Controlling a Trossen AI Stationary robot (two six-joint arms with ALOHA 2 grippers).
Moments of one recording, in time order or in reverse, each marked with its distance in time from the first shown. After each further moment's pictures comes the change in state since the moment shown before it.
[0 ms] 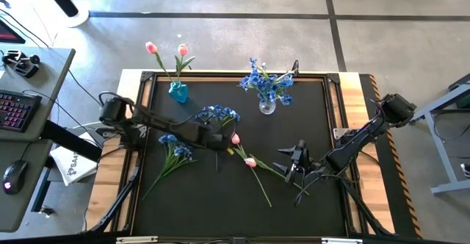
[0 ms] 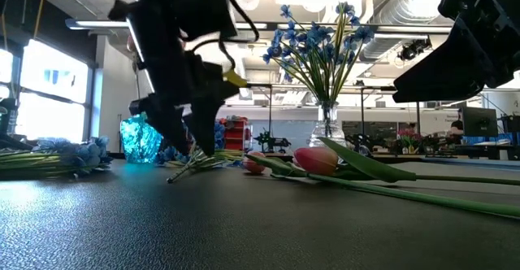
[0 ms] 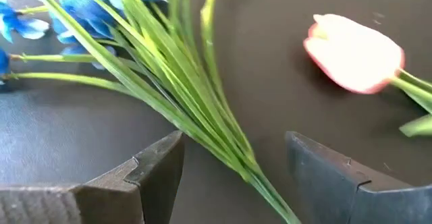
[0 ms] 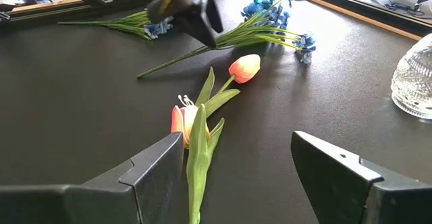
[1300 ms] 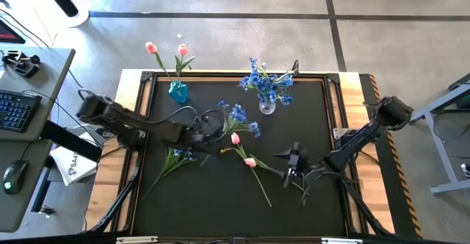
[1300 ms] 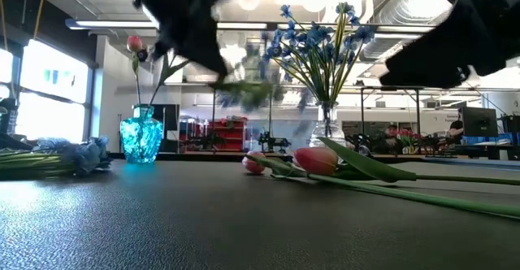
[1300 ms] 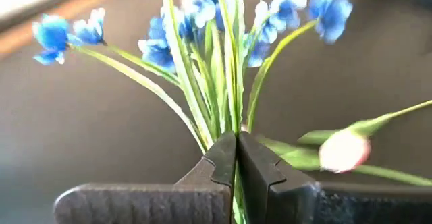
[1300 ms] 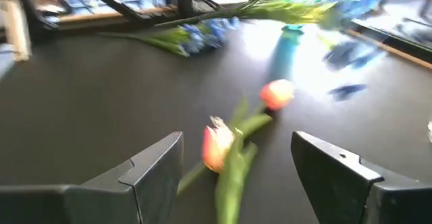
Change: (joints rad) left arm -0.121 -0.248 0.000 0.159 -0.198 0.274; right arm -0.018 0.071 0.000 0.289 -0.053 -0.254
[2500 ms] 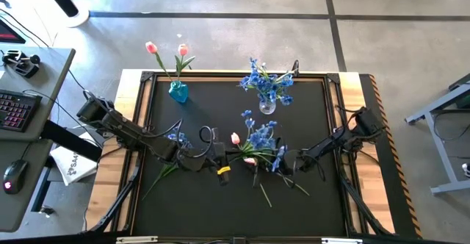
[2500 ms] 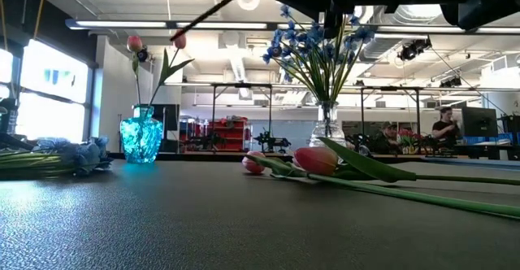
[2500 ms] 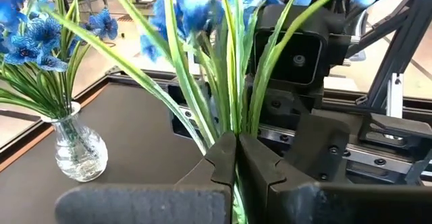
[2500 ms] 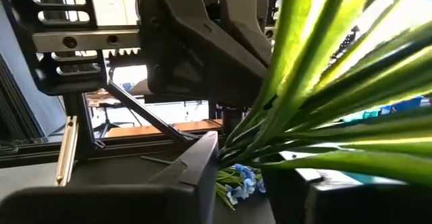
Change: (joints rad) left arm -0.185 0.033 0.000 0.648 -0.037 0.556; right arm -0.271 0.330 0.321 0.624 -0.356 -0.472
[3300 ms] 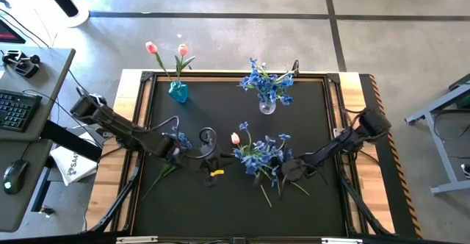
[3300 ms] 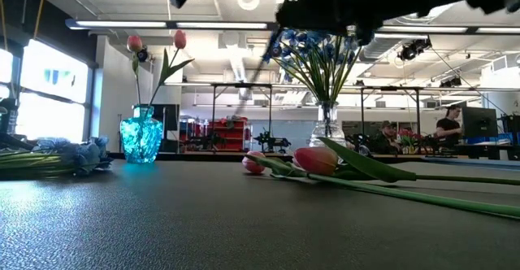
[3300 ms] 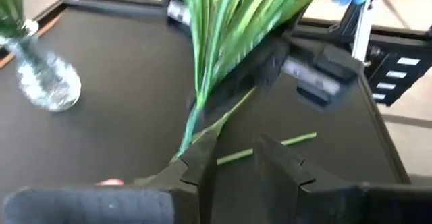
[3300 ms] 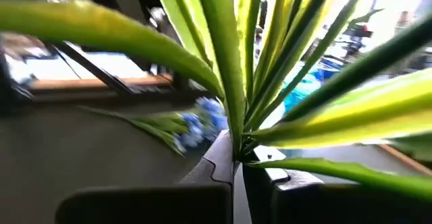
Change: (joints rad) left arm -0.005 -0.102 0.000 -0.374 0.180 -0.169; right arm 0.073 -0.049 0.000 -0.289 0.311 0.024
